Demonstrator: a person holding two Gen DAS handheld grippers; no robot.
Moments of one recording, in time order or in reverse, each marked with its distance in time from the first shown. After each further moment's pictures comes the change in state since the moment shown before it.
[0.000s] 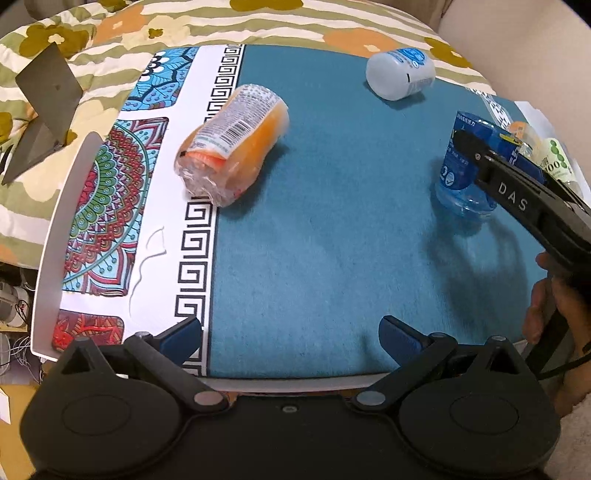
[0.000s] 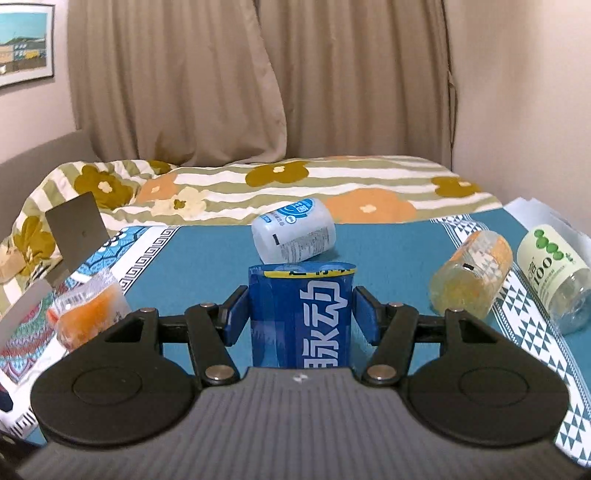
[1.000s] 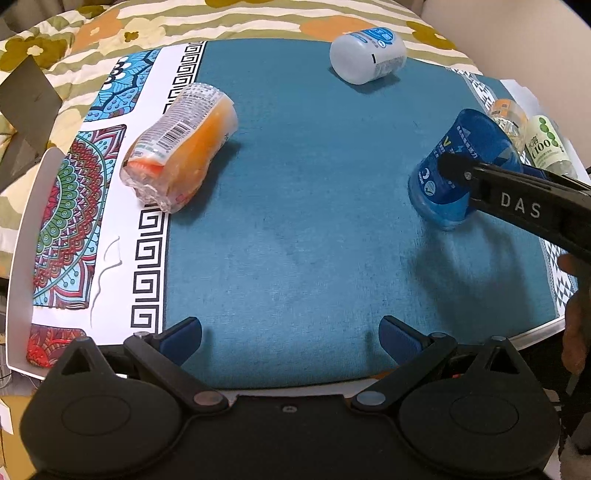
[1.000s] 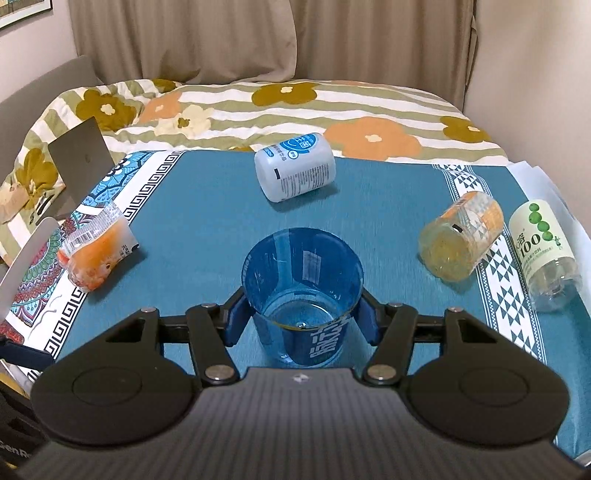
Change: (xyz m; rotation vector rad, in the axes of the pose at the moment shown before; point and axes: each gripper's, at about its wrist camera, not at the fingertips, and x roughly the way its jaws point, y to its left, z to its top) left arm 0.013 -0.034 0.008 0.054 0.025 0.001; right arm -0.001 -0.002 0.023 -0.044 0.323 0.007
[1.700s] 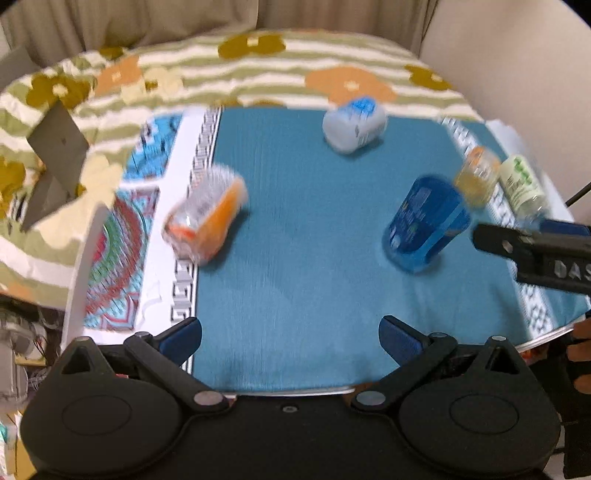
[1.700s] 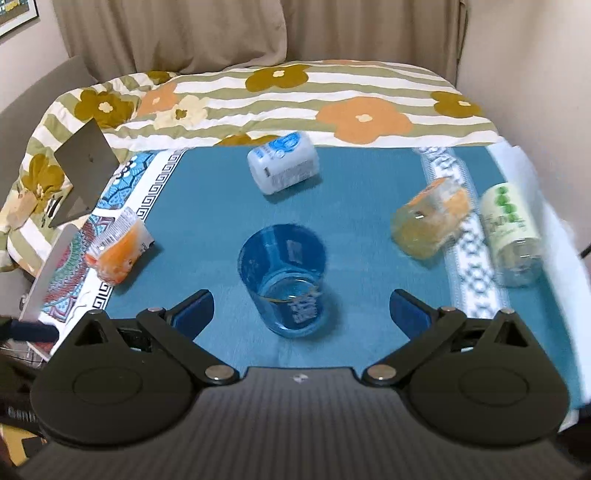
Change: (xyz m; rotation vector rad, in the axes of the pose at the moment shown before) left arm -0.079 -0.019 0.005 0.001 -0.161 0.059; right arm -0.068 -0.027 0.022 0.045 0.102 0.011
